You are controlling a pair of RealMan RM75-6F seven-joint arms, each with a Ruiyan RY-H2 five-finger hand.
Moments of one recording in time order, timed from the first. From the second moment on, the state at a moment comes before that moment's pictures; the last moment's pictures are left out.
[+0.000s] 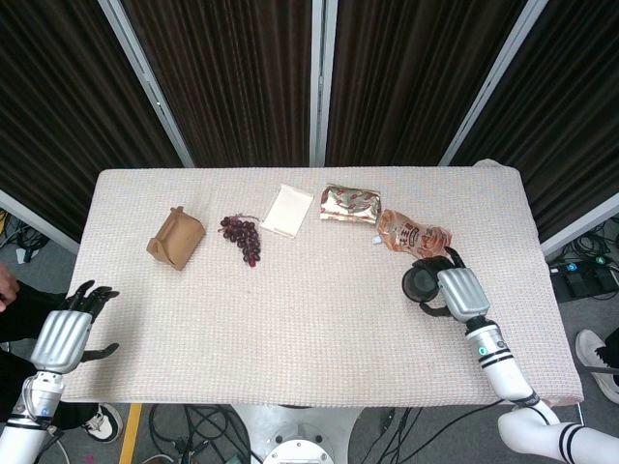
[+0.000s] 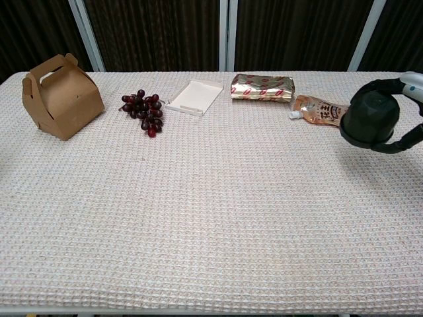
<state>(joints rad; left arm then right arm) -0.17 -1.27 0.00 -1.47 1.52 1.39 0.02 0.48 -1.44 0.09 -1.32 -1.37 1.10 0.10</state>
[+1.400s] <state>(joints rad) -0.17 -1.28 0.00 -1.48 1.52 1.40 0.03 0.48 -1.51 0.05 -1.22 -1.43 1.03 0.15</state>
